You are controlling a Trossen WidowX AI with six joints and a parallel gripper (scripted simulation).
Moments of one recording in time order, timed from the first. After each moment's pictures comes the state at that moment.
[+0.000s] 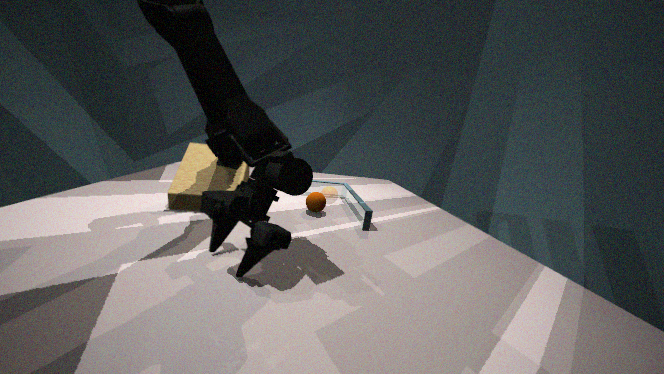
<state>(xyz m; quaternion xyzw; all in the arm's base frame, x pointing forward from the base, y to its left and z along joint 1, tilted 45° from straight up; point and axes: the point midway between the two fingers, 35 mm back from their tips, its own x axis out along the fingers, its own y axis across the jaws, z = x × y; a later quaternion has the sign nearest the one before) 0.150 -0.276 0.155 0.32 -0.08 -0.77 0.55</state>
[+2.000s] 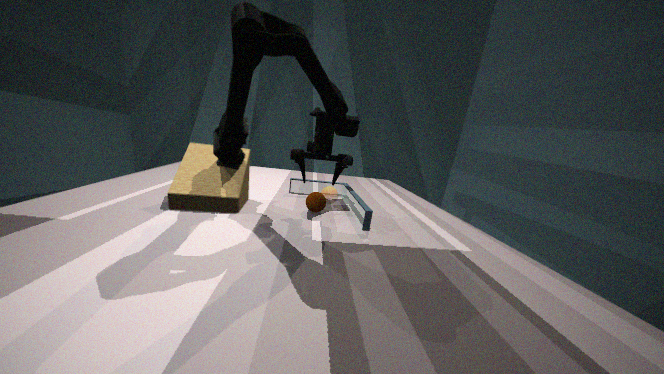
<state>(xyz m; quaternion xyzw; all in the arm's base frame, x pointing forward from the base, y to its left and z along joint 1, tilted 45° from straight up) 0.279 0.013 0.029 0.71 -0.59 -0.29 -0.27</state>
